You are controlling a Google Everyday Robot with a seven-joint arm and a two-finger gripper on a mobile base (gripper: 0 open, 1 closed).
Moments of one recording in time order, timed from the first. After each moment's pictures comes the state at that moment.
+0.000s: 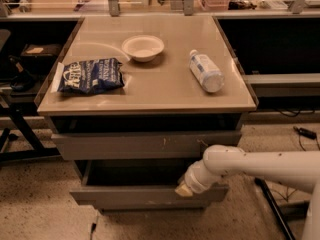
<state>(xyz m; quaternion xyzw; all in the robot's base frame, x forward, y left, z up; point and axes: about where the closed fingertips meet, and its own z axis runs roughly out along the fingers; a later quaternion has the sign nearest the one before) 0.487 -0.082 0.448 -0.53 0.82 0.18 0.16</state>
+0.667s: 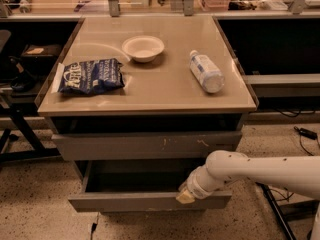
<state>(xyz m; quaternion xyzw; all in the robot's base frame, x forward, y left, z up) 0.470 -0.086 0.446 -0.51 0.83 0.18 0.16</state>
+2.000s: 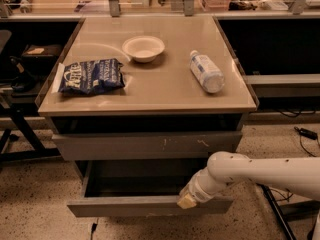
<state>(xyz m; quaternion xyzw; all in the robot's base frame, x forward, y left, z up) 0.453 -0.096 0.444 -0.50 0.84 0.19 0.13</state>
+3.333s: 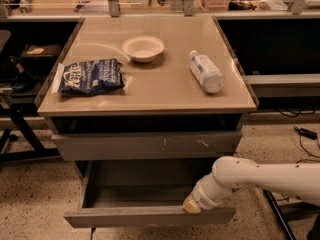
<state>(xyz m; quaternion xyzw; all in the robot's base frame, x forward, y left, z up) 0.423 -0.103 0.452 -0.47 0.85 0.20 0.11</state>
